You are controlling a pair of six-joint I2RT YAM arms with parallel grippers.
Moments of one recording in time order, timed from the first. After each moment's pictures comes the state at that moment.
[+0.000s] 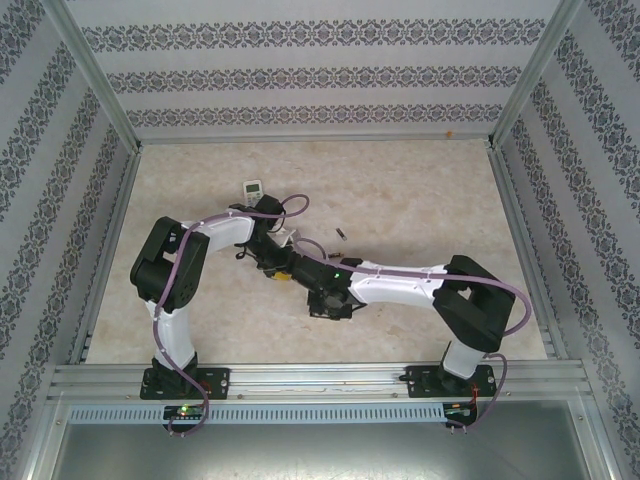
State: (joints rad) left arm -0.41 1.92 1.18 -0.74 0.61 -0.26; right arm 1.03 1.73 1.03 -0.68 -0.04 1.14
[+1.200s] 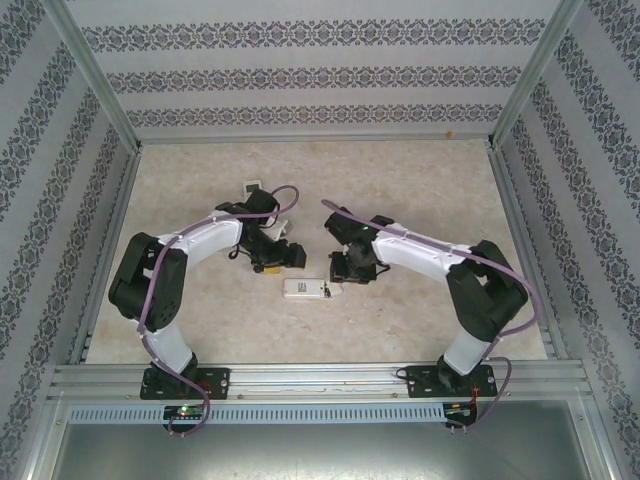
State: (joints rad) left arm -0.41 1.75 1.13 -0.74 0.53 -0.37; right arm 0.68 1.67 1.12 -0.81 -0.13 0.72
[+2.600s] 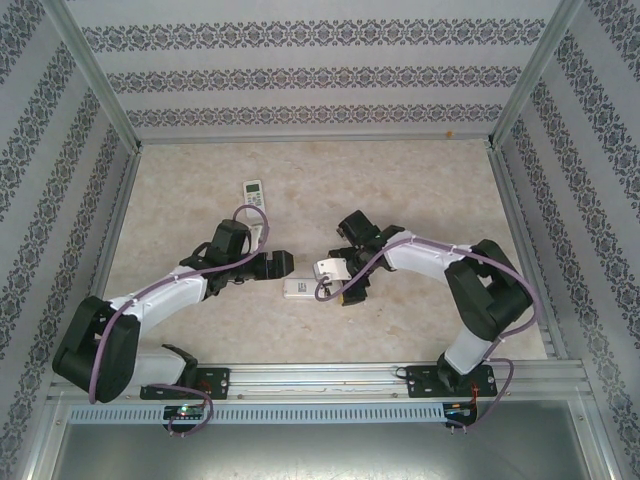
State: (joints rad) left arm -0.41 1.30 0.61 -0.12 0.40 -0.54; right arm 0.62 1.70 0.97 -0.53 -0.38 -1.16
